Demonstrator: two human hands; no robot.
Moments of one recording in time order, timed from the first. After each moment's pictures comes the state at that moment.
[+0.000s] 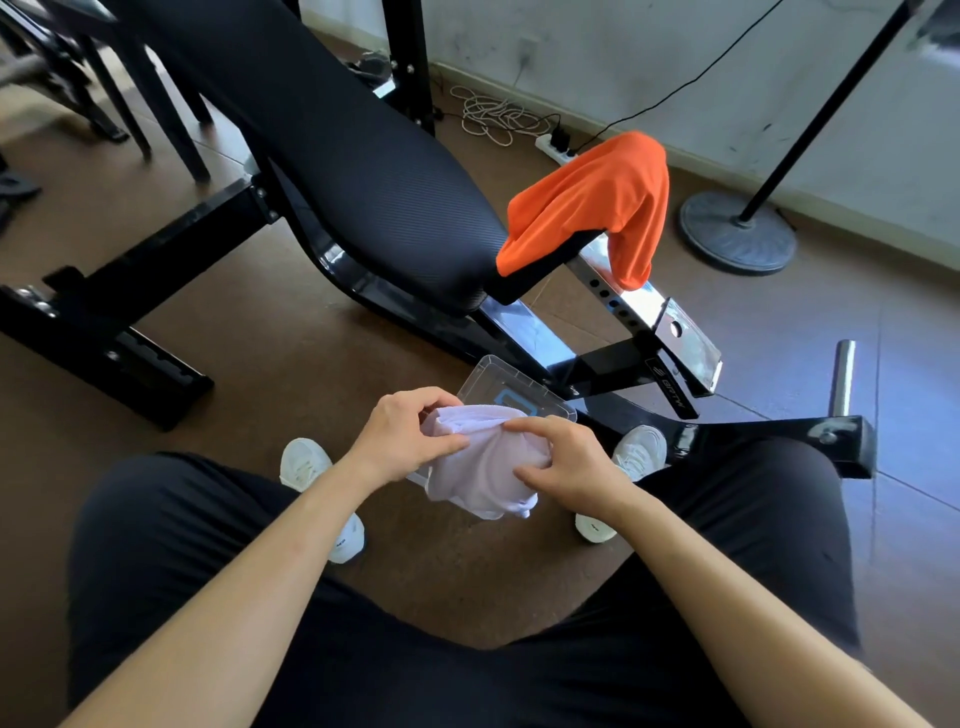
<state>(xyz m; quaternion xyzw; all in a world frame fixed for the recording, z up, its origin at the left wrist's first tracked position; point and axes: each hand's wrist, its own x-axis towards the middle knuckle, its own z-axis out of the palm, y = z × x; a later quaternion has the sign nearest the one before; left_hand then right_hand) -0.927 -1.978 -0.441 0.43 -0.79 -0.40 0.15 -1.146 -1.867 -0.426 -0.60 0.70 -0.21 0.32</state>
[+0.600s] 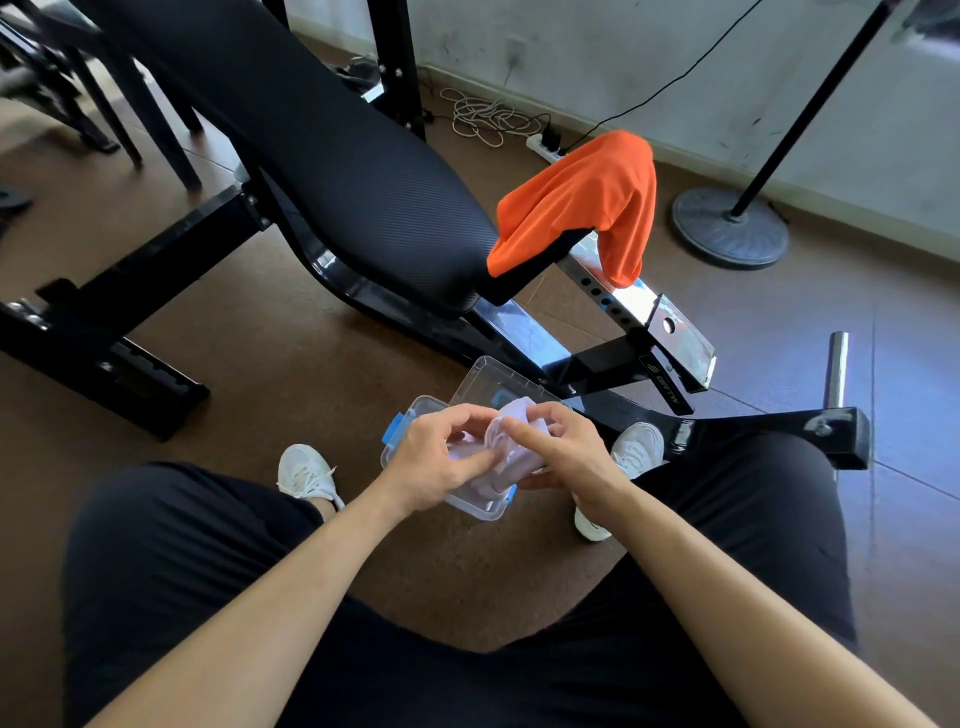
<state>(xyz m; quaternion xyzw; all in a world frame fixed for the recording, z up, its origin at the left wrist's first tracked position) -0.955 -1.942 -0.437 0.35 -0.76 -0.49 0.22 -1.139 -1.866 -0.413 -0.31 0.69 -0.40 0.52</state>
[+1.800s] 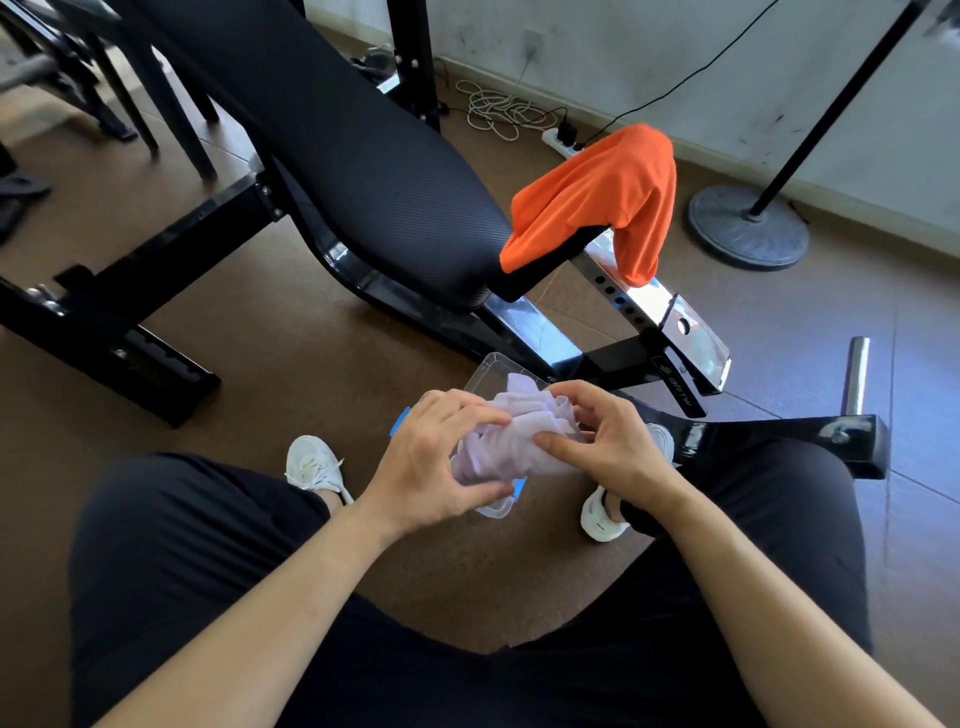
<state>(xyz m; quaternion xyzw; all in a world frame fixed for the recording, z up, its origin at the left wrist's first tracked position) -0.941 -1.937 -0.427 0.27 -0.87 -0.27 0.30 -1.170 -1.860 -0.395 -0.54 0.61 -0.40 0.41</state>
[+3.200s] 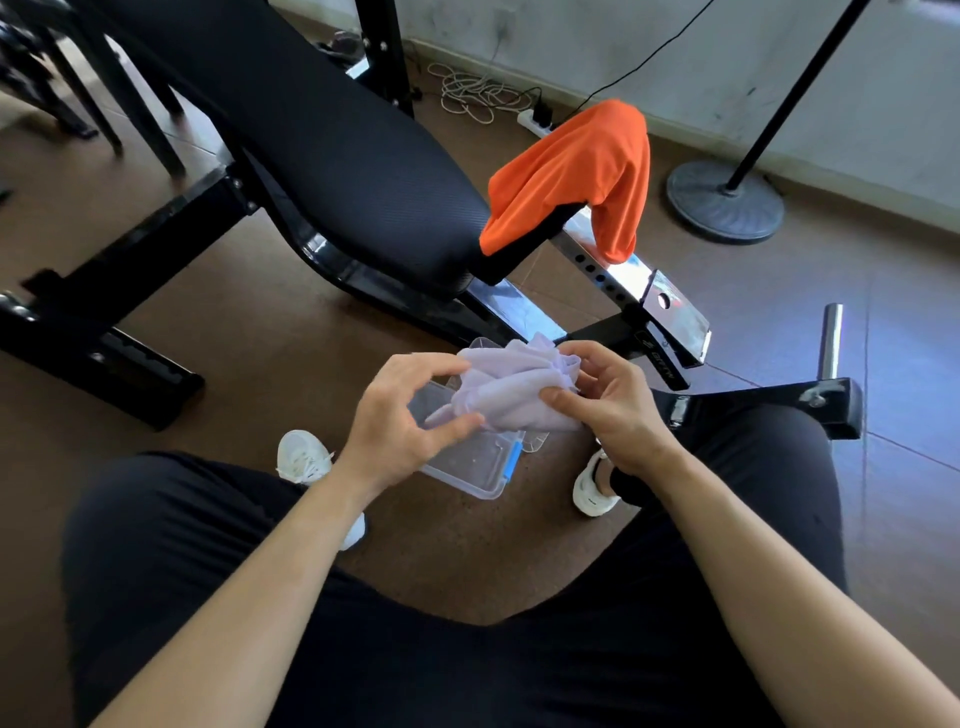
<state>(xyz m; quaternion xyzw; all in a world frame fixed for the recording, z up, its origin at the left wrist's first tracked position) -0.932 -1.951 -0.410 0.34 -0.82 -0.34 0.32 -1.176 -1.859 -0.395 -0.42 0.55 -0.54 0.47</state>
